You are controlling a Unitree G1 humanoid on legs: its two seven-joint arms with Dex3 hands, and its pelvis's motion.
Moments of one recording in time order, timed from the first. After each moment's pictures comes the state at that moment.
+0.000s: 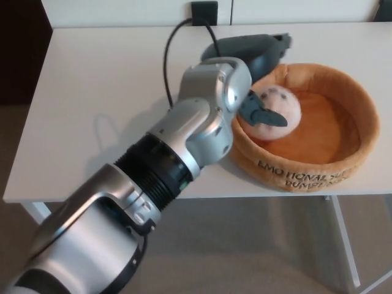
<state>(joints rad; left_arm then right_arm) -1.03 0.06 -0.63 0.56 0.65 0.51 -0.38 -0.02 -0.47 0.14 1.33 -0.27 -0.07 0.20</state>
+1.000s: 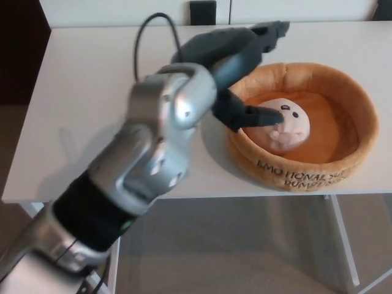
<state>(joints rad) -0.74 0.26 -0.52 -0.11 0.64 0.54 -0.49 -0.02 -0.47 0.13 1.32 -0.27 -0.06 0.20</state>
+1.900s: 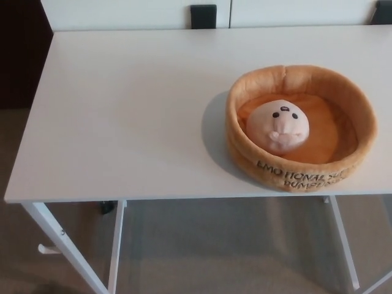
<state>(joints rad) 0.61 0.57 -0.01 -0.18 0.51 0.32 -0.48 0.01 -0.46 0.15 1.33 -0.27 -0.06 0.20</state>
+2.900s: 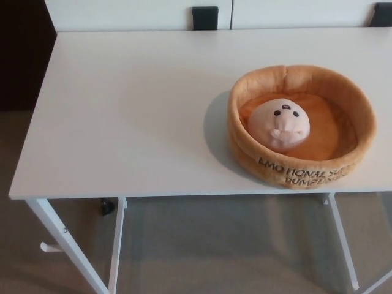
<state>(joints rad) 0.24 0.57 -0.13 1.11 0.51 0.03 -0.16 0.05 -0.46 0.15 1.33 -0.27 -0.08 0.20</state>
